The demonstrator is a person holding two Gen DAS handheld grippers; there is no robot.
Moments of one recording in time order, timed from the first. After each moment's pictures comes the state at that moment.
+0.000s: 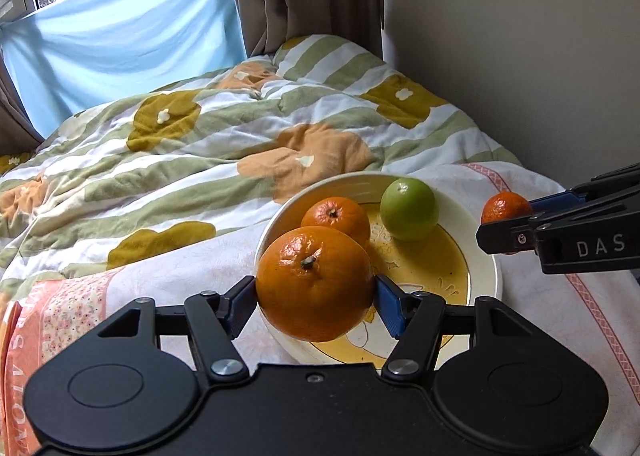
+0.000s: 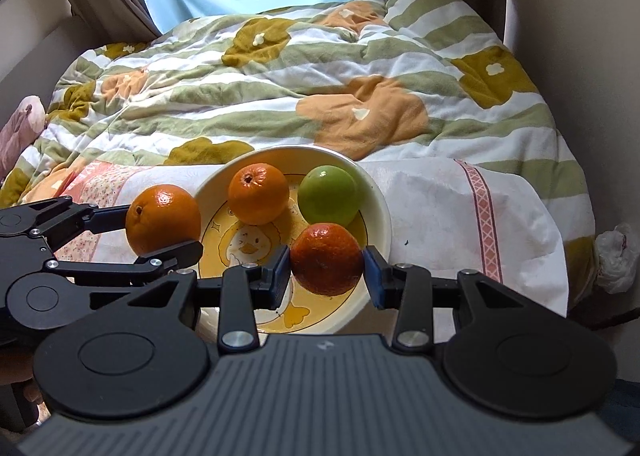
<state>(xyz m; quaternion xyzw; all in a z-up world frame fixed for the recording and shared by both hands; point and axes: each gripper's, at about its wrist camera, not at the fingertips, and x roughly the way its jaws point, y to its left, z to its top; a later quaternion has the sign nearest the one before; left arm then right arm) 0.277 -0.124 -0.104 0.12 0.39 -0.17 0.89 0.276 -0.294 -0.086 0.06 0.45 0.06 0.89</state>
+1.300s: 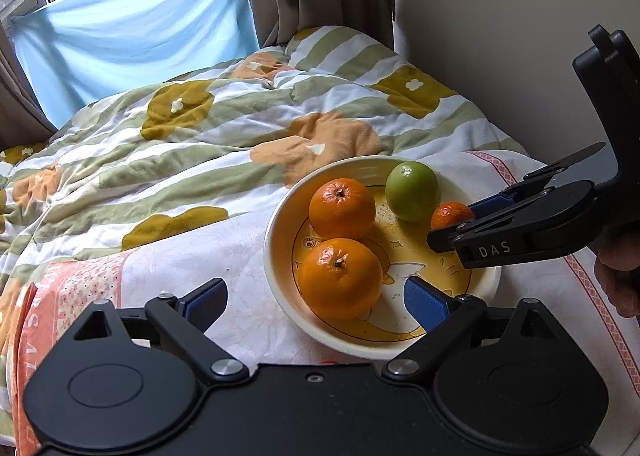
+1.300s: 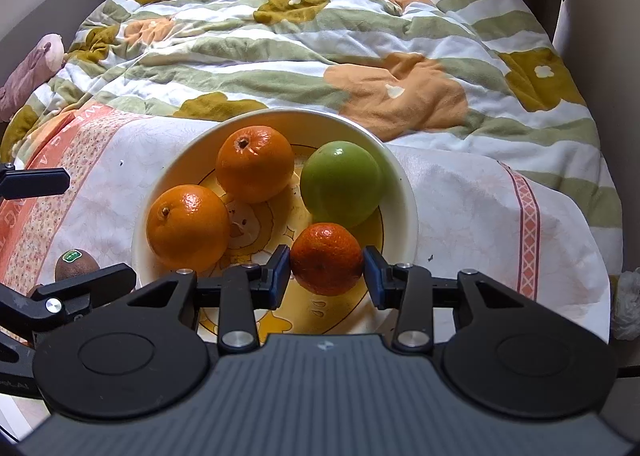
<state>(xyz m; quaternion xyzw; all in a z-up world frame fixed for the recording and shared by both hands) 0.258 -0.122 -0.095 0.13 0.40 -0.15 0.89 0.313 -0.283 -0.135 0.00 0.47 0.12 0.87</state>
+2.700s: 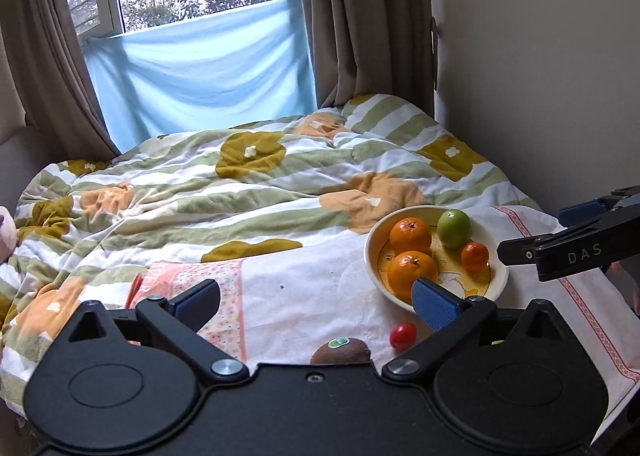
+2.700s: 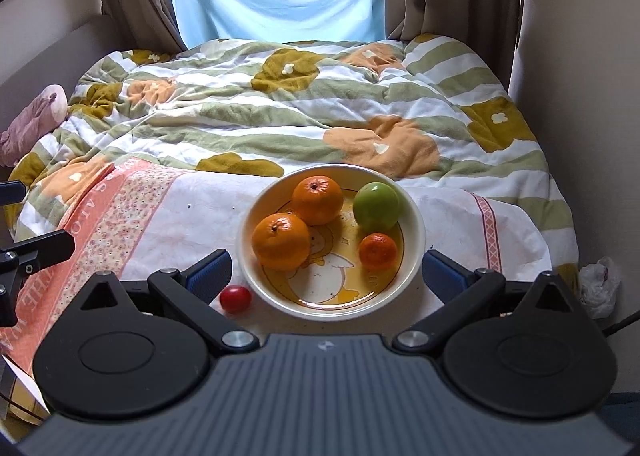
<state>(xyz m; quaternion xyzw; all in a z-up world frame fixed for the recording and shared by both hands) 0.159 -0.008 -0.008 0.09 0.32 -0.10 0.94 0.195 -0.232 -0.033 0.02 0.39 0.06 0.92</state>
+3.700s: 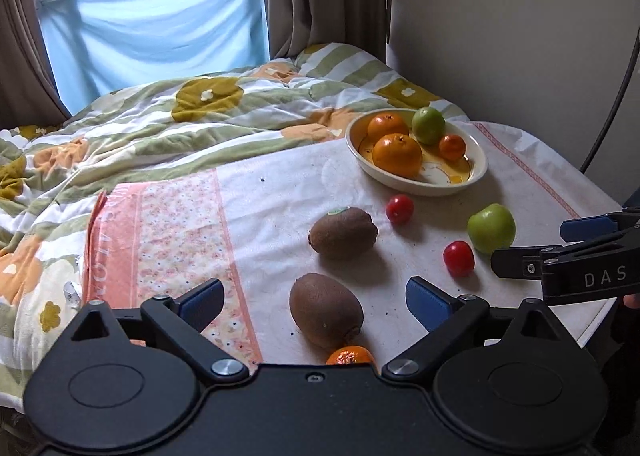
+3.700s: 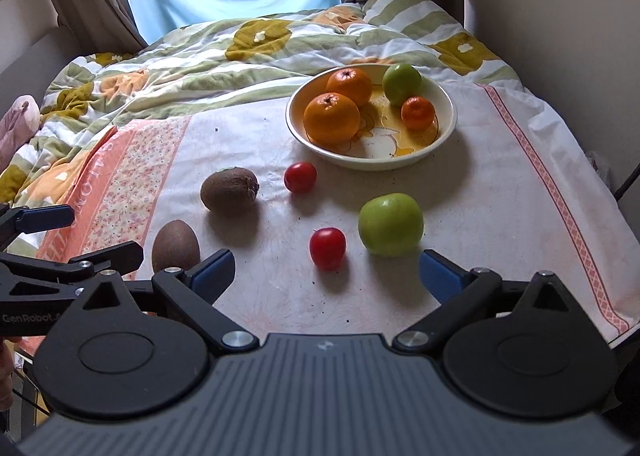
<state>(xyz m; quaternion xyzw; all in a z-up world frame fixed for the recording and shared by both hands) 0.127 0.054 -0.099 0.09 0.37 -0.19 0.90 0.092 -0.139 -0.100 0.07 0.41 -0.03 0.91</state>
